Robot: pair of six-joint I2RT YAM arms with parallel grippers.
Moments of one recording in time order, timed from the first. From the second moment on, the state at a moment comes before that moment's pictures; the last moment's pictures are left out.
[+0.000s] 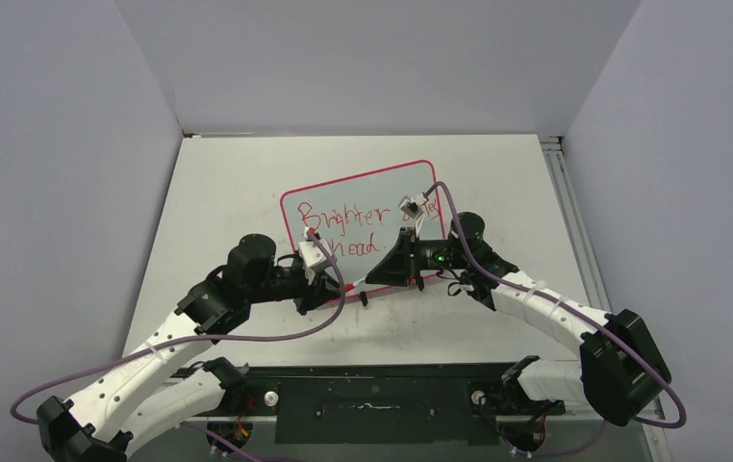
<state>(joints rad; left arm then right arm) -0.70 0.83 0.75 -0.37 0.48 0.09 0.60 1.25 0.67 0.44 -0.97 0.70</state>
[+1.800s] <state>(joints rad) -0.11 0.80 0.75 -0.20 0.12 -0.25 0.70 1.03 0.43 -0.10 -0.16 0.54</state>
